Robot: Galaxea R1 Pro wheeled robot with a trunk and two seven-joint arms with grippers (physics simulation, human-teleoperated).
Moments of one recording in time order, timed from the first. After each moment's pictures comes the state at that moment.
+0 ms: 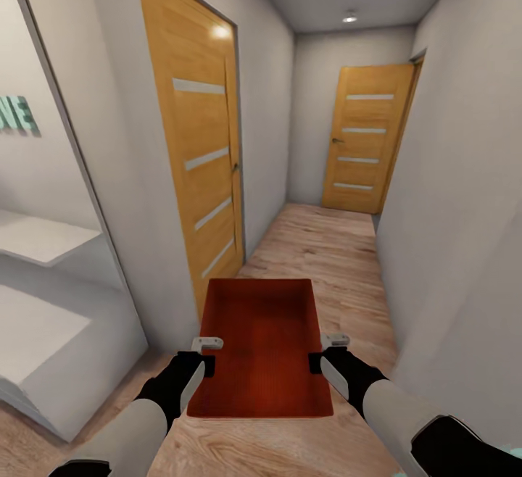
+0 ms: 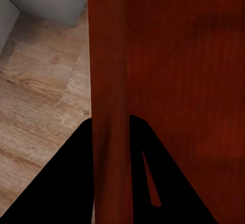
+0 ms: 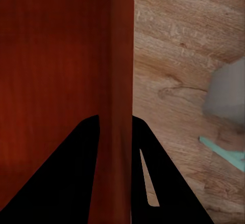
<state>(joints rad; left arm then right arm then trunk) -0.71 -0.14 0.01 -0.43 -0.03 0.45 0.21 -0.82 0.06 0.50 -0.25 -0.51 0.36 -0.25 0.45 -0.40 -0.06</state>
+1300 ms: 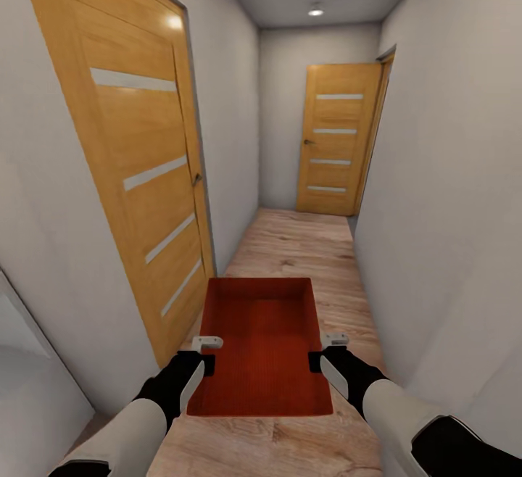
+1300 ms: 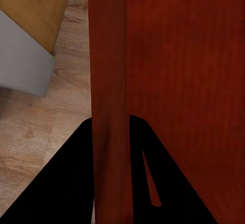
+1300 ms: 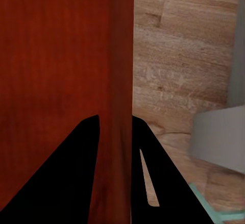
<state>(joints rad) -0.71 -0.14 0.01 -0.44 -0.03 0.45 0.21 -0.82 0.06 0.50 -0.26 -0.51 0.36 -0.25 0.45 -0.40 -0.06</state>
